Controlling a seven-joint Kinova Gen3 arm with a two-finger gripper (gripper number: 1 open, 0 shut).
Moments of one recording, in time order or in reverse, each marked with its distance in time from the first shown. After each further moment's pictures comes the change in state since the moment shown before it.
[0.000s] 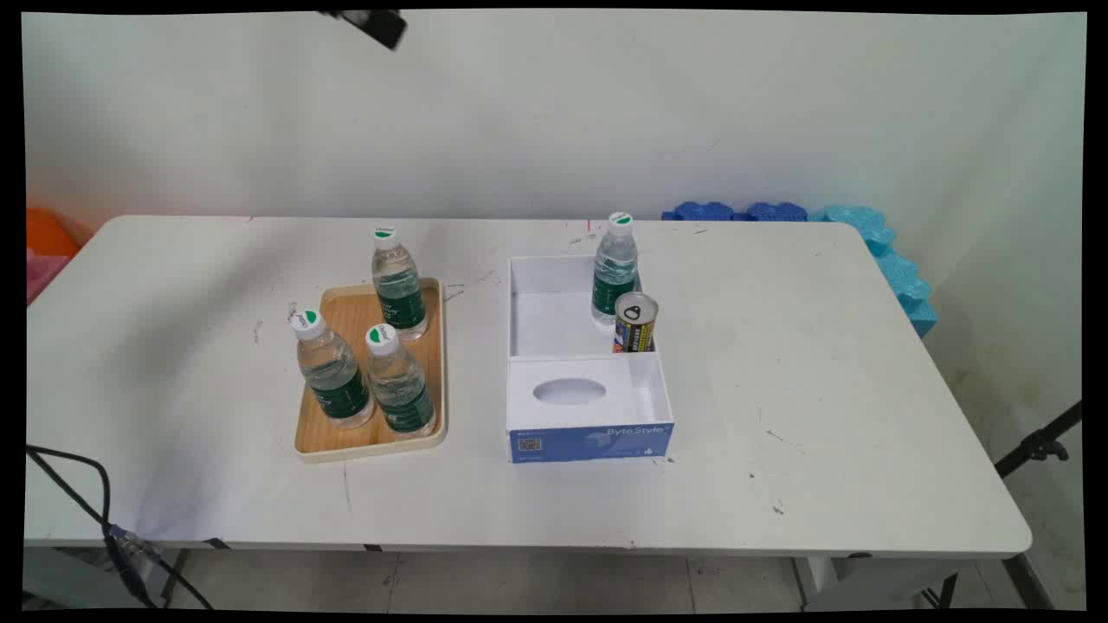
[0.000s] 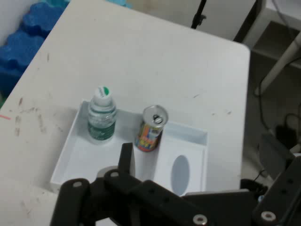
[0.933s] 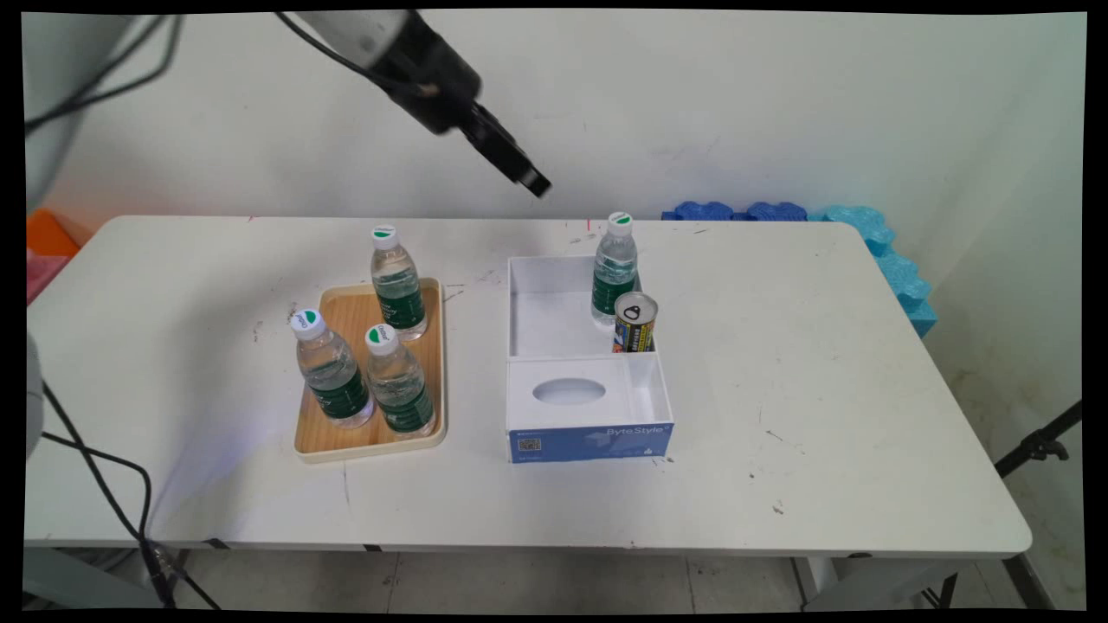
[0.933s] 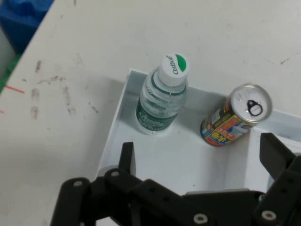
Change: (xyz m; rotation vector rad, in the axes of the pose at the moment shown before) arm -0.007 -0.085 0.213 0.066 -0.174 -0.002
